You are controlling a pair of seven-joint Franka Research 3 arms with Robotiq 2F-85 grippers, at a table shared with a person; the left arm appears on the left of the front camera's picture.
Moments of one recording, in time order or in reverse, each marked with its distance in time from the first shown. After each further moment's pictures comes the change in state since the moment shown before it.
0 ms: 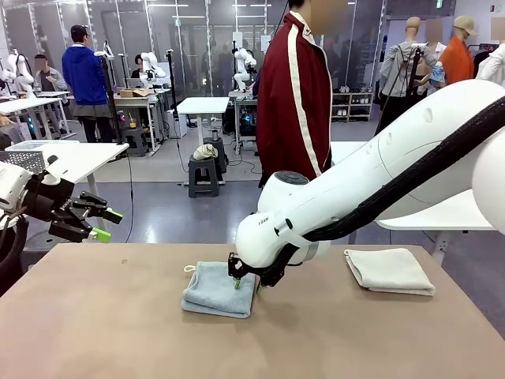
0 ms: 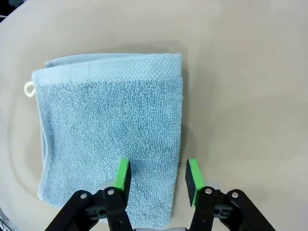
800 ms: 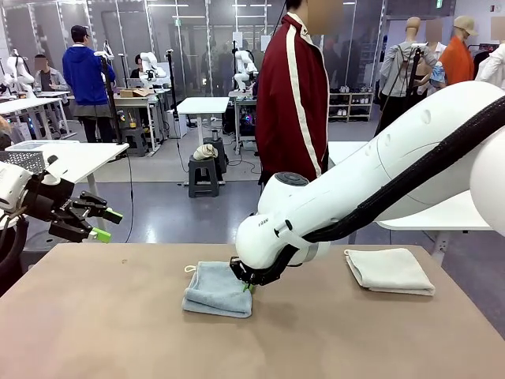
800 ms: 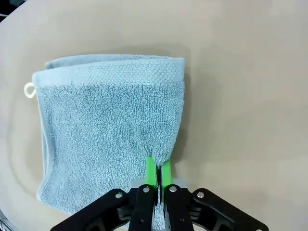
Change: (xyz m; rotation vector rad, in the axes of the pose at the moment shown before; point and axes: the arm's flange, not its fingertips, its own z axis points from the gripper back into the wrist) left arm 0.000 0.000 0.000 0.000 0.000 0.000; right arm 0.001 -0.001 -0.002 0.002 -0.005 0.009
